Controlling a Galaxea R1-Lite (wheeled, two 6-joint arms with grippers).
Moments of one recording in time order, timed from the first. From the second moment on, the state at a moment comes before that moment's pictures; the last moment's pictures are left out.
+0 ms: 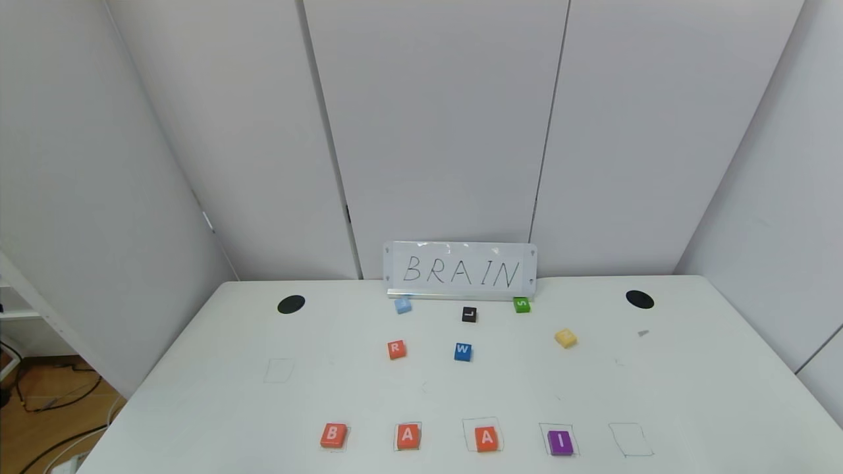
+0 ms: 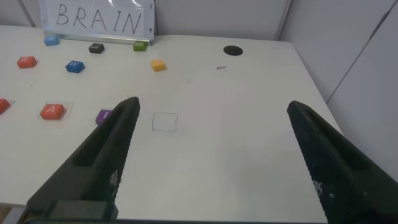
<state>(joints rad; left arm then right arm) 0.00 0.00 0.00 0.00 0.01 -0.04 0.00 0.00 0.00 0.00 0.02 -0.02</state>
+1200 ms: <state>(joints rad) 0.00 0.00 0.00 0.00 0.01 -0.04 0.00 0.00 0.00 0.00 0.02 -0.01</state>
